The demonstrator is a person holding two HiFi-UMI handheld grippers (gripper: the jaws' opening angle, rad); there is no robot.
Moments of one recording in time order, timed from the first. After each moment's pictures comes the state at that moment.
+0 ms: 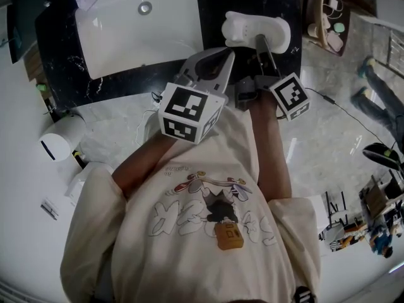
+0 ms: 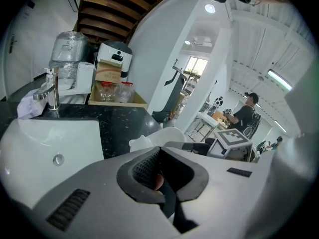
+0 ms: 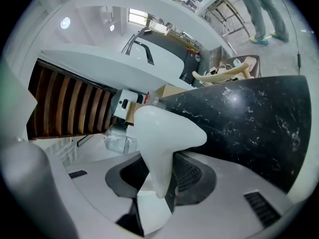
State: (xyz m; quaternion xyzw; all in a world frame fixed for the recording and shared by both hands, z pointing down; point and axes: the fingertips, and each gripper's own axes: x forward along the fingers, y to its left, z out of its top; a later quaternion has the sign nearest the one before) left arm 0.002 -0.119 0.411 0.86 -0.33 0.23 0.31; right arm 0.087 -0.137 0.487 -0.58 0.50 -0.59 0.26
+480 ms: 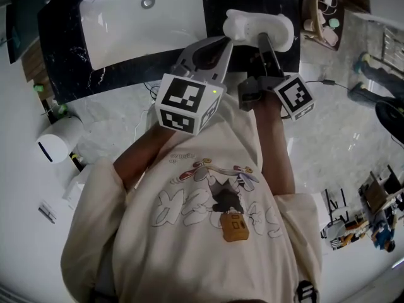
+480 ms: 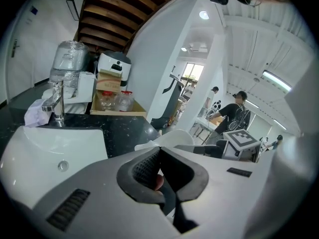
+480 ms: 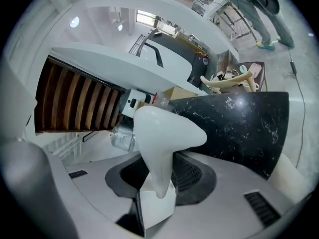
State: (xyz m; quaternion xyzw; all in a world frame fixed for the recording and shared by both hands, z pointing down) left arm -0.021 -0.106 0.374 0.88 -0.33 0.20 0.28; right arm 0.073 -0.106 0.439 -0.58 0.53 -0.56 0.25
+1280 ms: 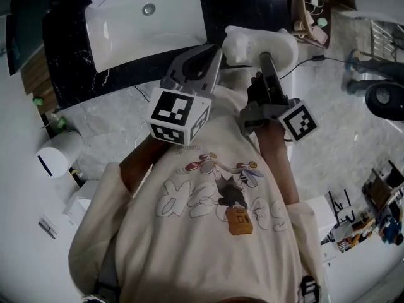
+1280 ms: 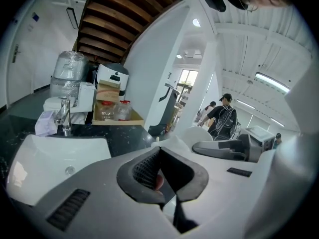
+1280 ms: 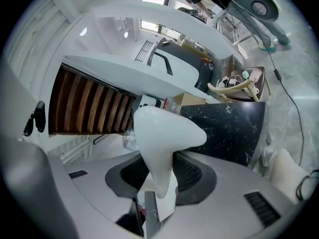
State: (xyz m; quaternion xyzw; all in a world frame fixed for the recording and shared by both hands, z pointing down) left arm -0.056 -0.067 0.319 0.89 -0.33 0.16 0.25; right arm 0.054 -0.036 0.349 -0.57 0.56 -0.53 0.28
